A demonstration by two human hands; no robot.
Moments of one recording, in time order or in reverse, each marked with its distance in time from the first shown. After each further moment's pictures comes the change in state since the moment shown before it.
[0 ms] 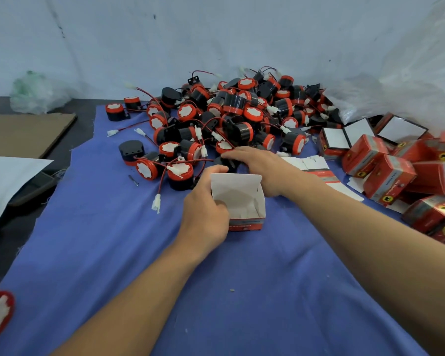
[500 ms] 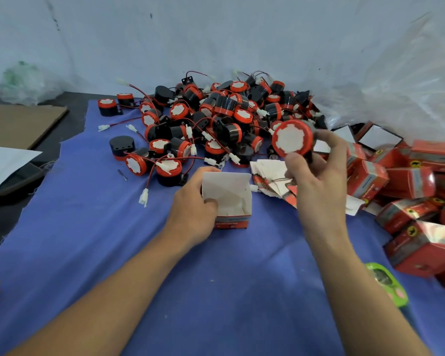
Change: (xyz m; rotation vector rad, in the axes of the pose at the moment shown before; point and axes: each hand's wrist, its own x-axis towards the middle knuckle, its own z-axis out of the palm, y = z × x) left_hand -0.003 0.003 -0.003 0.021 -0.082 -0.010; right_hand -0.110 -0.030 -0.008 0.959 0.992 0.248
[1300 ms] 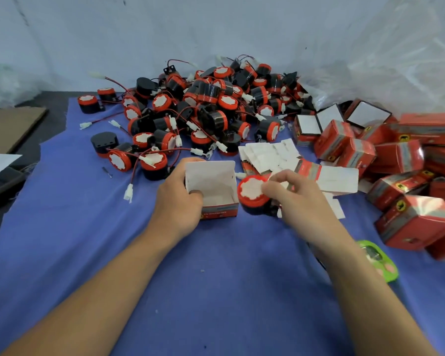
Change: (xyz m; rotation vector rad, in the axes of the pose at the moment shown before) left_hand -0.002 0.005 0.001 0.008 0.028 0.017; right_hand -0.026 0.010 -0.033 -0.342 -0.294 0.431
